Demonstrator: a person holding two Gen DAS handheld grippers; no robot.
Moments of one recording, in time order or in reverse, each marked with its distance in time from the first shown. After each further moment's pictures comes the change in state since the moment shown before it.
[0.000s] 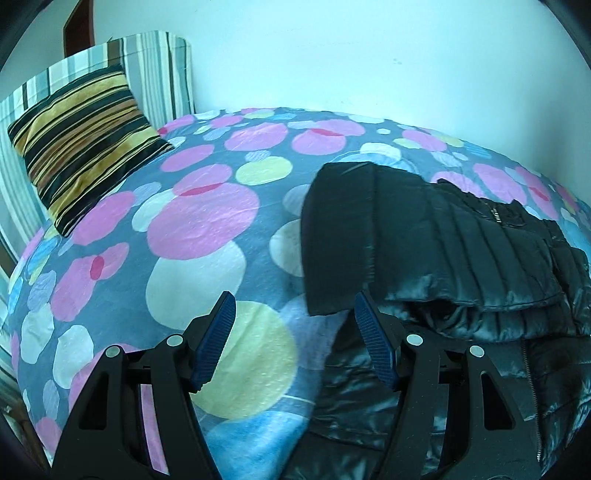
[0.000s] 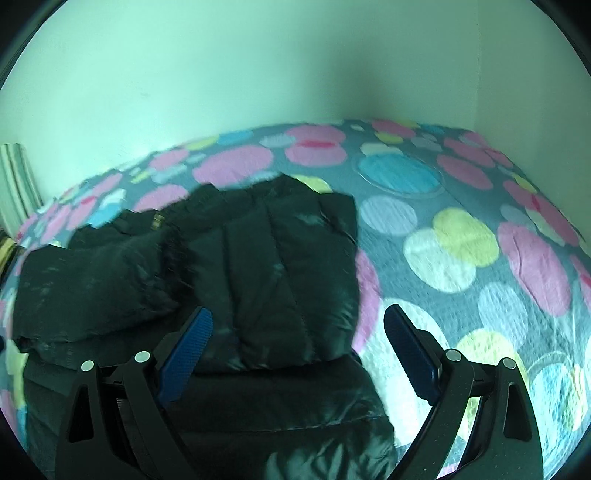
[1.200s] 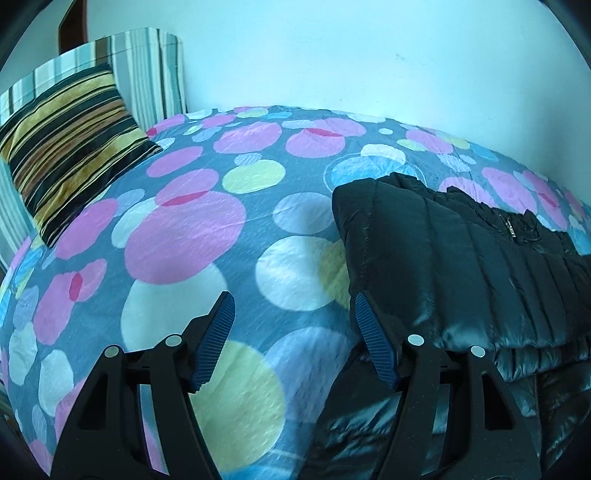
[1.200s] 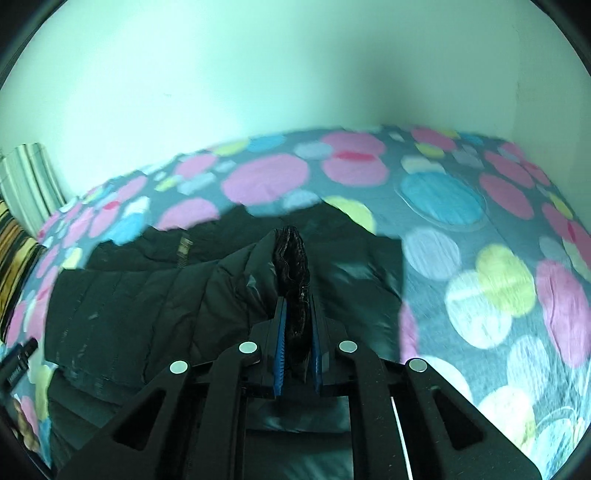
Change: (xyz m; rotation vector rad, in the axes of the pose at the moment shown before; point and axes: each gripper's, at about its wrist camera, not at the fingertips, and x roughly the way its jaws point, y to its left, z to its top) left arm 0.041 -0.017 0.027 0.024 0.006 -0.011; right arm 0.029 0.006 0.044 -0.018 0.064 0.091
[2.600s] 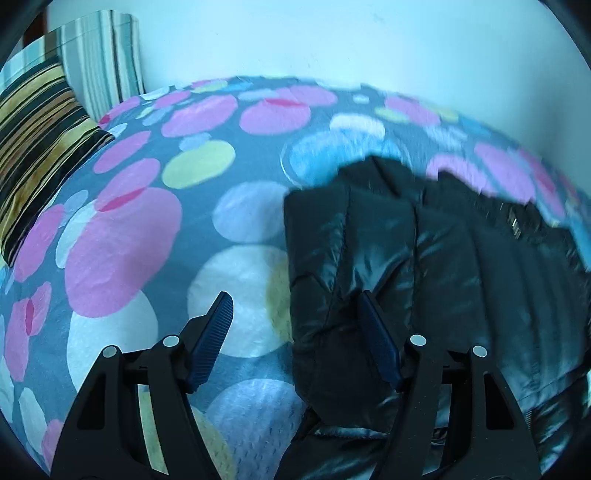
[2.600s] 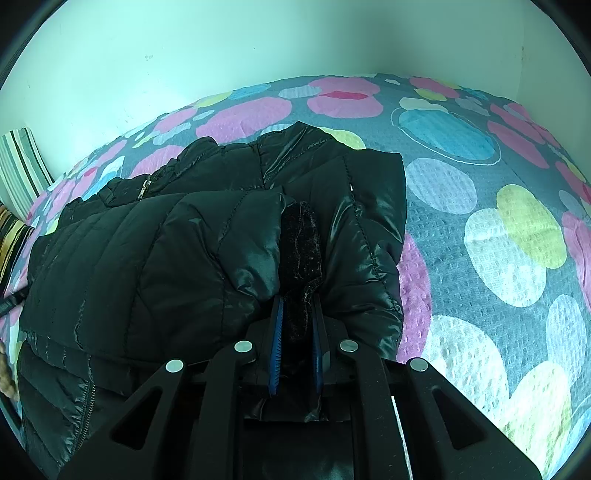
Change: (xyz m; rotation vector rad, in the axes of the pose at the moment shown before) left arm 0.054 -0.021 0.036 0.011 0.110 -0.106; right arm 0.051 -0.017 -0.037 0.005 0.103 0.007
